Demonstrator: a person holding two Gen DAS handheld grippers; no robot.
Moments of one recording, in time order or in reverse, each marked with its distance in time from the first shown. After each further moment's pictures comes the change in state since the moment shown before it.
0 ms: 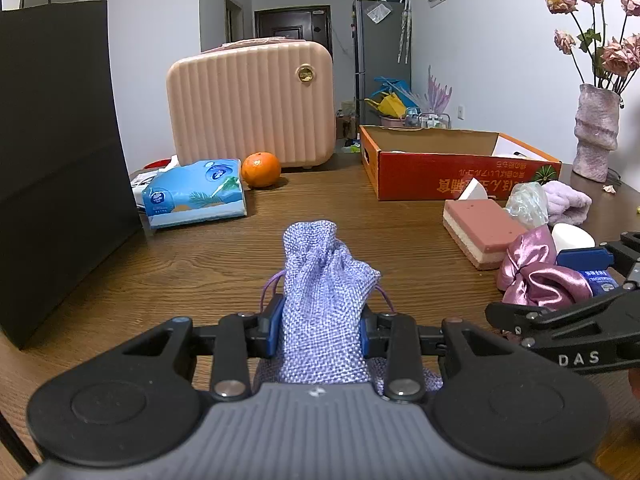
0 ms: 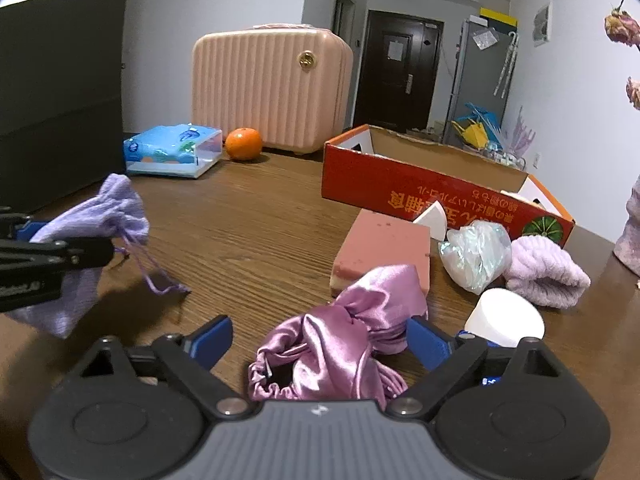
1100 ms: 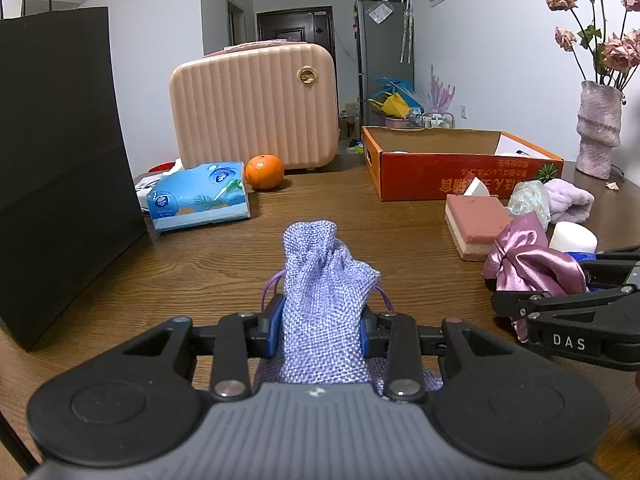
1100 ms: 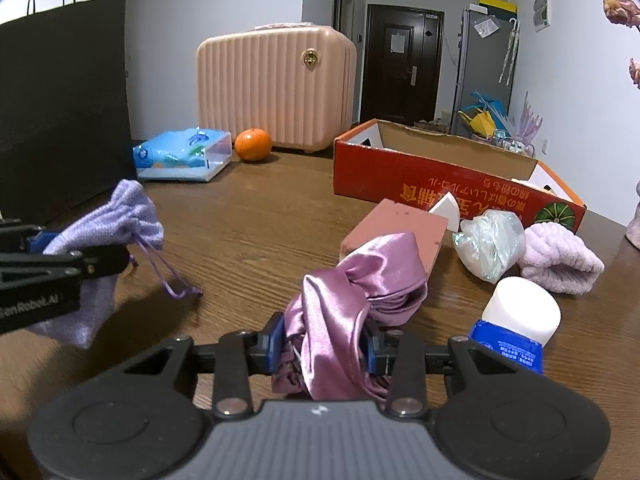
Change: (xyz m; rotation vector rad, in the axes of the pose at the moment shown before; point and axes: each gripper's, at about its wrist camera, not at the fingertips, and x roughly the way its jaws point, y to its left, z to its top) left arm -0.001 -0.006 0.000 0.012 -0.001 0.021; right arm -0.006 0.001 0.000 0.040 0.000 0.052
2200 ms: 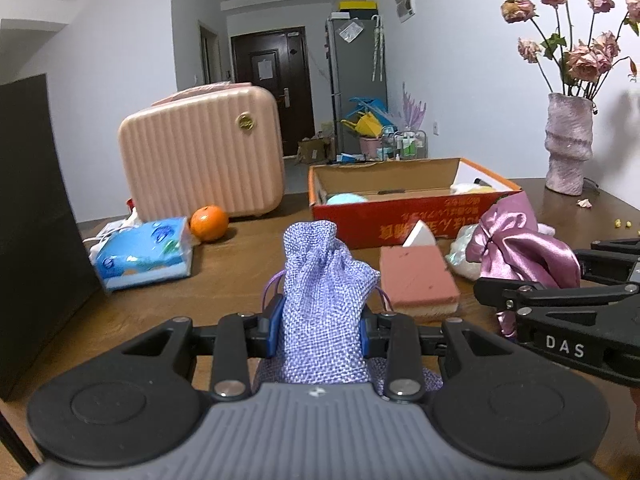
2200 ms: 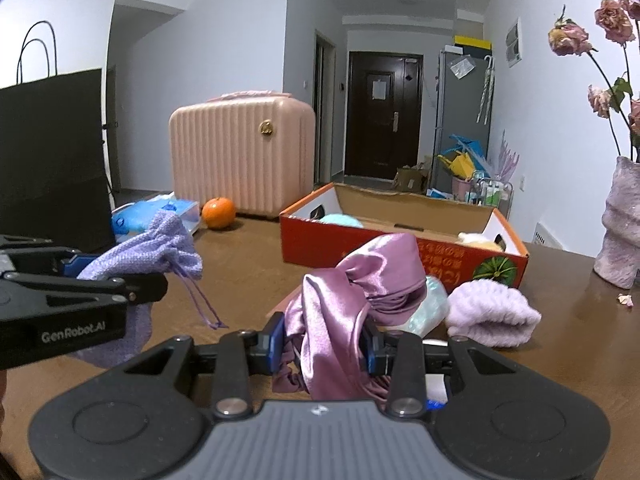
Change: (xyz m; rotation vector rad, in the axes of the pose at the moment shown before) left arm 0.000 -0.071 0.047 0.055 -0.068 -0.049; right arm -0.039 -0.062 0.020 0.032 -0.164 -0.030
